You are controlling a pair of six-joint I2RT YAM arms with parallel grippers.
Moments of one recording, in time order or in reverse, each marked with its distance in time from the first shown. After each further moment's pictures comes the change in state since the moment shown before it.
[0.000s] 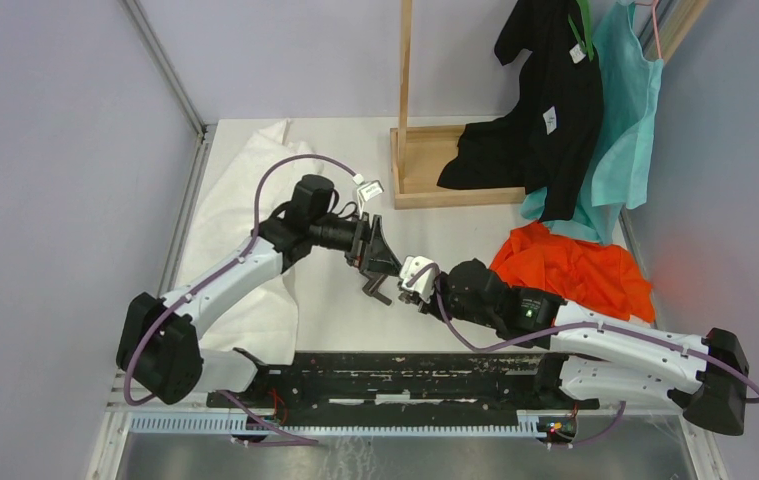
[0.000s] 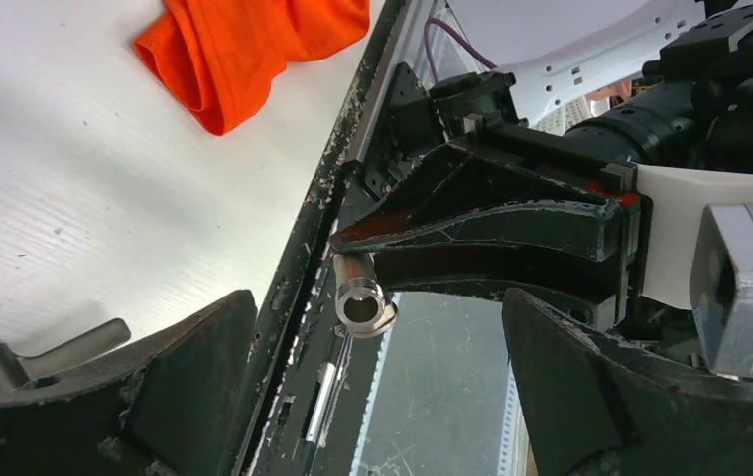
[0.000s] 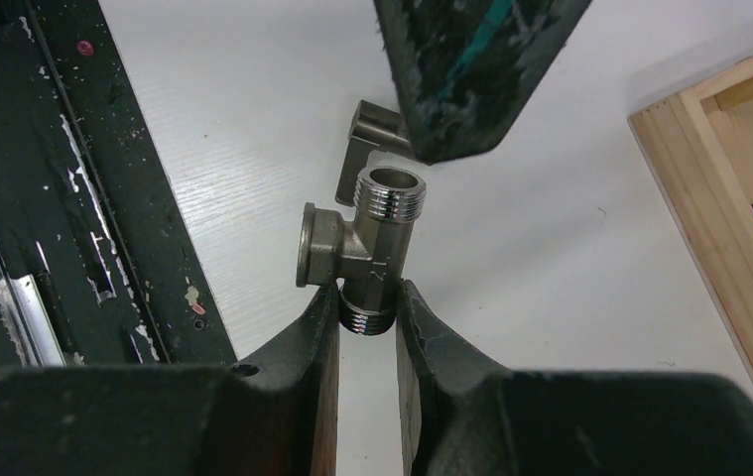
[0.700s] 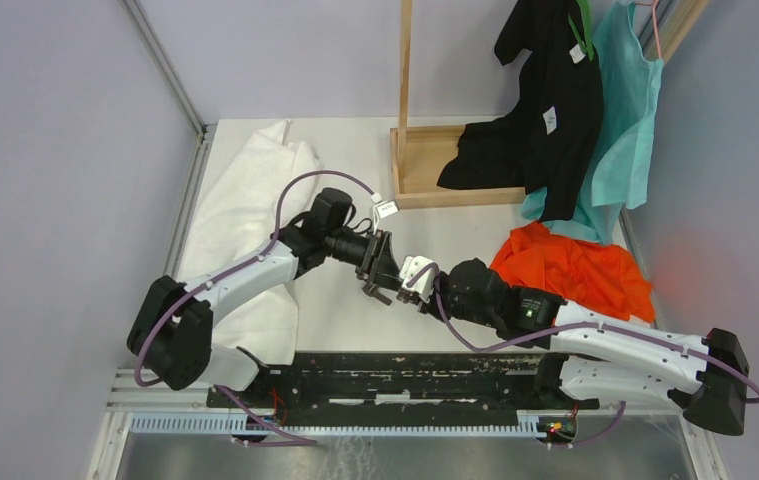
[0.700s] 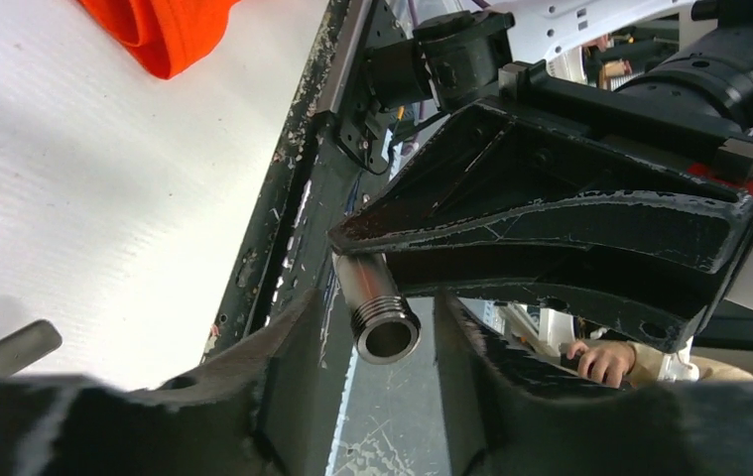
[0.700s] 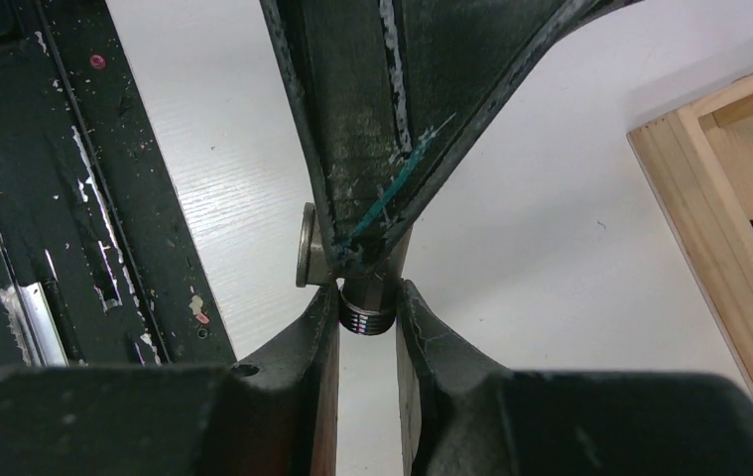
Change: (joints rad) left arm -0.081 0.078 -0.060 0.061 0.053 -0.024; right arm 0.000 -0.001 0.000 0.026 -0.019 -0.009
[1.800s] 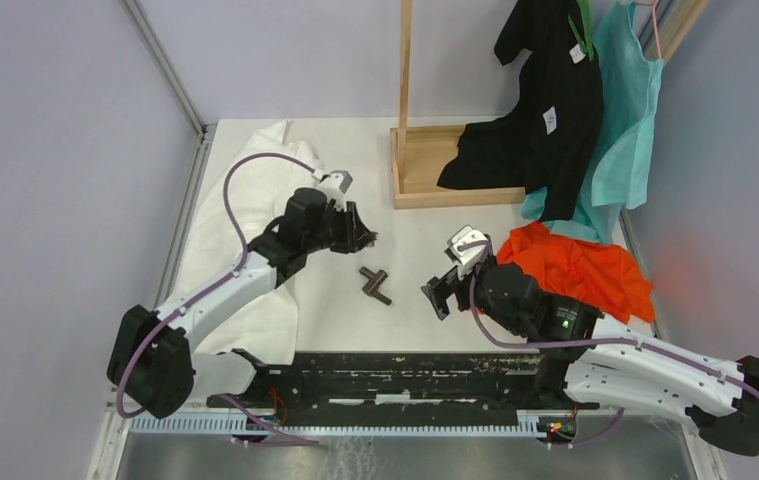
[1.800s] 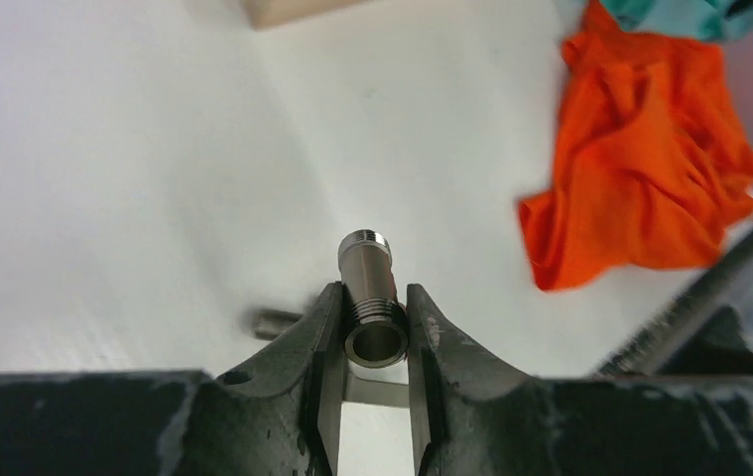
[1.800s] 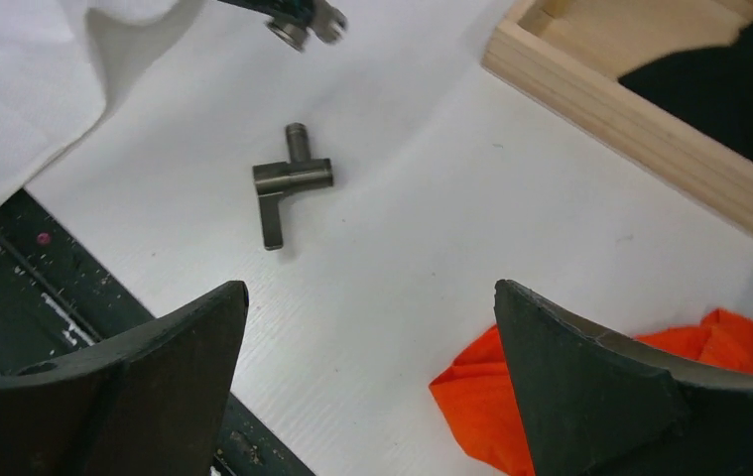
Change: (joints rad) left arm 0.072 -0.122 -0.029 -0.002 -0.747 0.029; right arm -0.014 -0.208 -0.025 -0.038 0.291 0.298
